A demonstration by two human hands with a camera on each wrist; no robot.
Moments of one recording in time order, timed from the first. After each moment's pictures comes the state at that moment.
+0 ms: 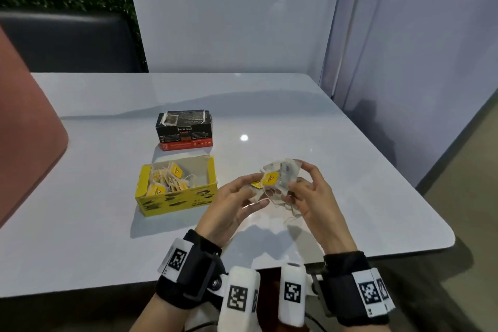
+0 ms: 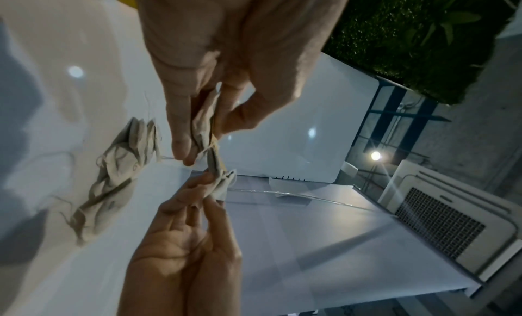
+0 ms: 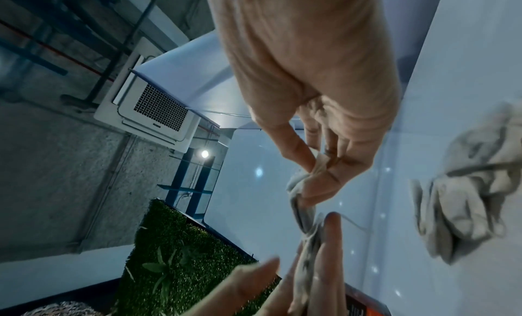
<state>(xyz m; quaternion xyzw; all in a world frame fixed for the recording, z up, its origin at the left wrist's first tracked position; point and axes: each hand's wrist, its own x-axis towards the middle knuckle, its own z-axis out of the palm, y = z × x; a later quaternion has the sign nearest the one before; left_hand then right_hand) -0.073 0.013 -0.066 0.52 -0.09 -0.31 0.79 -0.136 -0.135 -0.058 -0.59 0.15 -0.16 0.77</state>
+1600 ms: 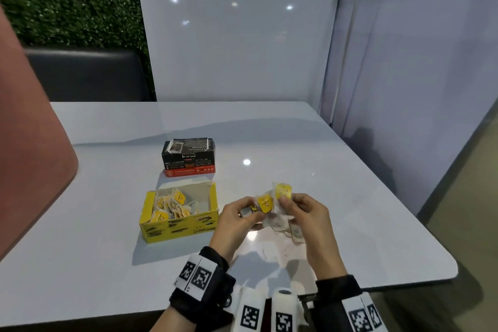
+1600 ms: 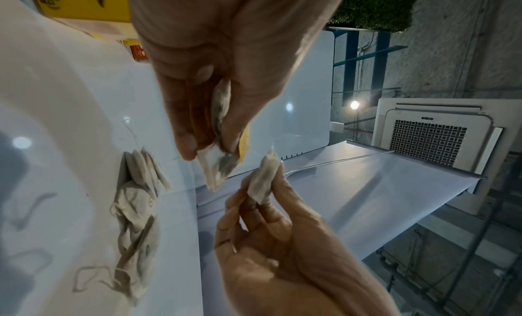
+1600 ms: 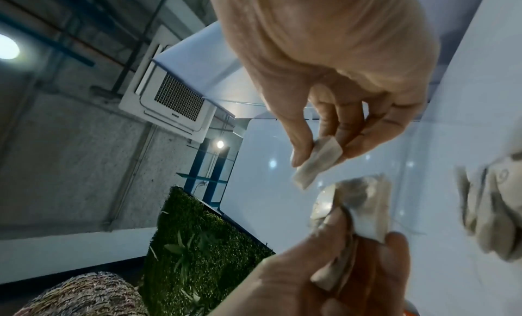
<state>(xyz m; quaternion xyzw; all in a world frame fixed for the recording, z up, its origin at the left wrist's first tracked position) -0.065 -0.003 -0.066 0.68 -0.16 -0.16 0.69 -0.127 -0.131 -0.057 -0.64 0.17 -0.22 0.71</state>
